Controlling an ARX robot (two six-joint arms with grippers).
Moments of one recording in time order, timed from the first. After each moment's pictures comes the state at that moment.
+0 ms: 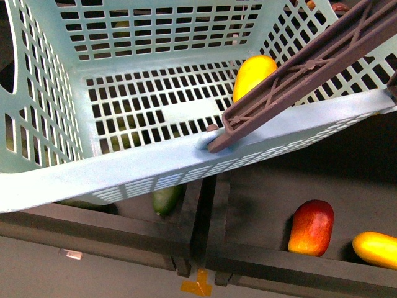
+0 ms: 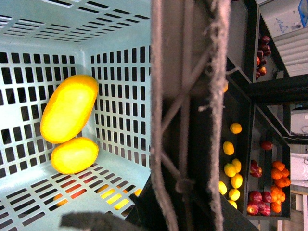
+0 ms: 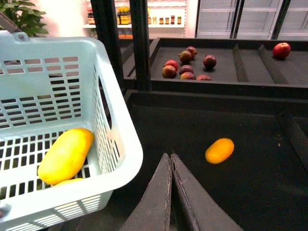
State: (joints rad) left arm -0.64 1.69 1.46 -0.31 0.06 -1.01; right arm 0.00 0.50 0.06 0.44 0.00 0.00
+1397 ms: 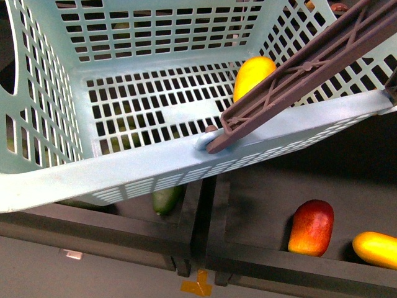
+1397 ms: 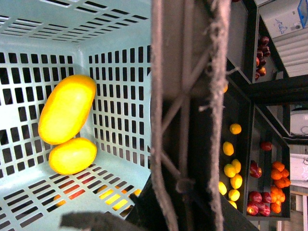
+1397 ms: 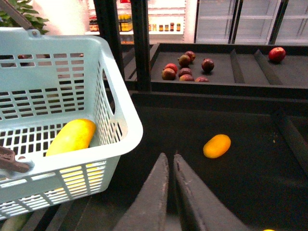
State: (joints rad) left arm -0.64 1.69 1.46 -0.31 0.06 -1.01; right arm 0.00 0.01 0.02 0.00 0.00 0.00
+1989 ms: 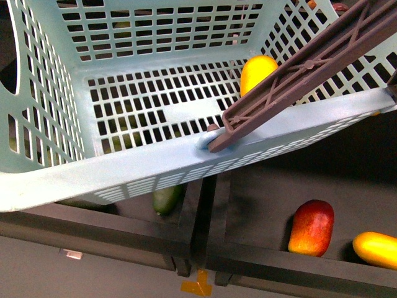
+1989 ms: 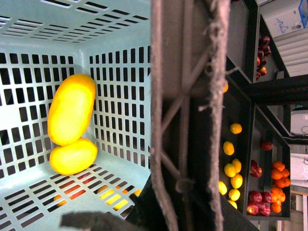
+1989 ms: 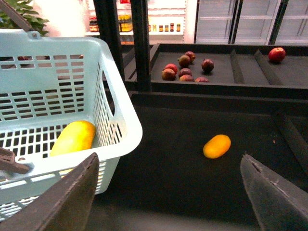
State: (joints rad) left arm -0.64 1.69 1.46 -0.31 0.06 -1.01; right arm 0.00 0.01 0.02 0.00 0.00 0.00
